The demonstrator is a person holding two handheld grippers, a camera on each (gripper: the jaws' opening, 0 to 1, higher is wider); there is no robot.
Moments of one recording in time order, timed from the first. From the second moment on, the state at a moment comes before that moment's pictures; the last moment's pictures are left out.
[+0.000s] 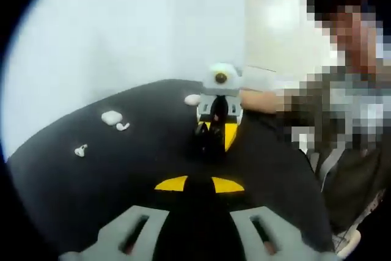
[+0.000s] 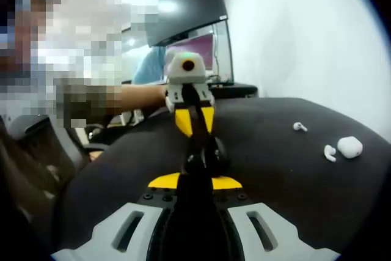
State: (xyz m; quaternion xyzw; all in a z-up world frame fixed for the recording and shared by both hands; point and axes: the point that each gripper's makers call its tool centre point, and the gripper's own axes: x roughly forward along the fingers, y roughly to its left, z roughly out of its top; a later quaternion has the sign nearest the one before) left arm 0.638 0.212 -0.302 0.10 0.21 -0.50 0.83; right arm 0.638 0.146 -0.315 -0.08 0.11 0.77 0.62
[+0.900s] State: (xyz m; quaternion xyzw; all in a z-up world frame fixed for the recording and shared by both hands) left arm 0.634 0.210 -0.297 0.37 0.40 -0.38 0.75; right arm 0.641 0.147 -0.313 -0.09 0.11 0.78 0.62
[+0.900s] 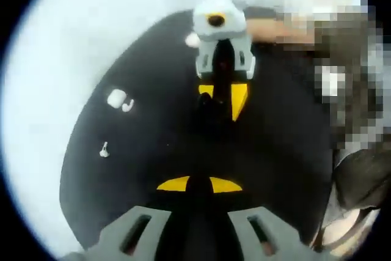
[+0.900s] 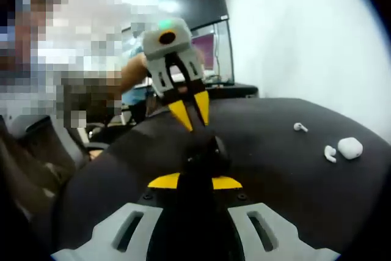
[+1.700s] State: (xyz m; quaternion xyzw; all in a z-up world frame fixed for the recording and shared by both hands) left arm 0.628 0.209 -0.323 0.45 0.44 -0.36 0.69; right arm 0.639 0.149 -0.313 -0.09 0.11 0.78 0.61
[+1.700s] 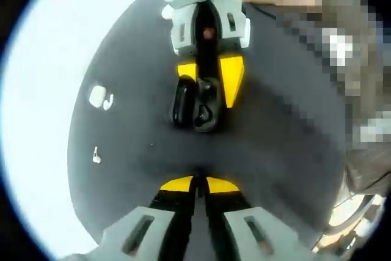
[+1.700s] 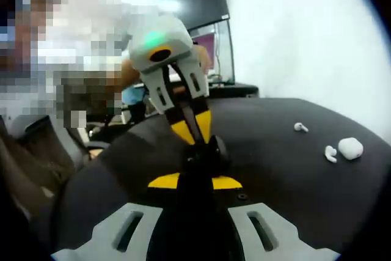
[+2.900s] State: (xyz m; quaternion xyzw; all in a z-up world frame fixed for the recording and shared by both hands) left arm 0.624 0.141 -0.214 -0.02 0.16 -0.61 0.77; right arm 0.639 0.147 -0.314 -0.09 0.11 0.78 0.61
